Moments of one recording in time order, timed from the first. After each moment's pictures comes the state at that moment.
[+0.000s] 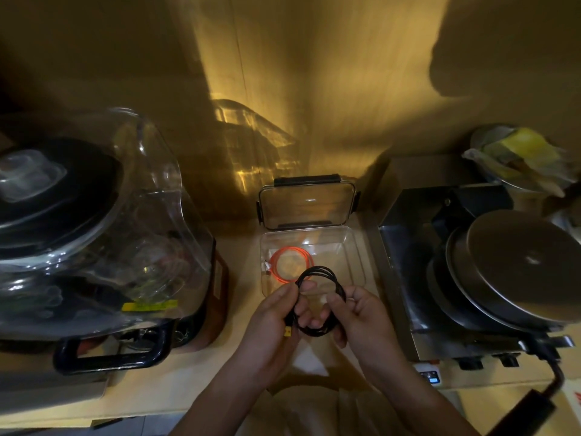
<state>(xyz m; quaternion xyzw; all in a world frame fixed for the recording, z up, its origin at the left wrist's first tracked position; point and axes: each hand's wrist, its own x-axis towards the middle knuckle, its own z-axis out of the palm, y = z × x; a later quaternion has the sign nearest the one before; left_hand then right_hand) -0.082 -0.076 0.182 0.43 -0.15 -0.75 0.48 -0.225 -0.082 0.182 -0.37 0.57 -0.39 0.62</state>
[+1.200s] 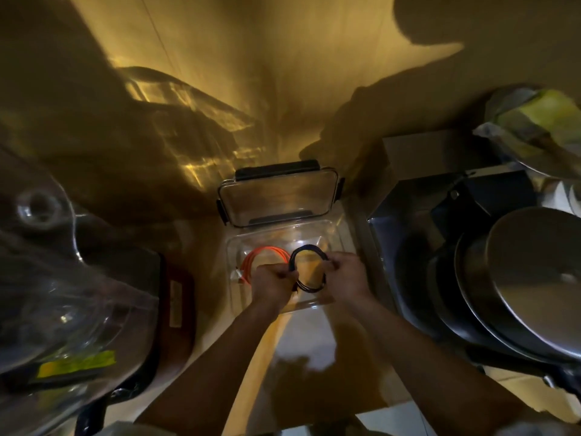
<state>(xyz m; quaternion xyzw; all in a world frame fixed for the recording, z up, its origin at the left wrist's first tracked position) -0.114 -0.212 0.032 0.72 -0.35 -0.52 0.29 -0.250 -0.221 0.047 -0.45 0.75 -0.22 0.43</state>
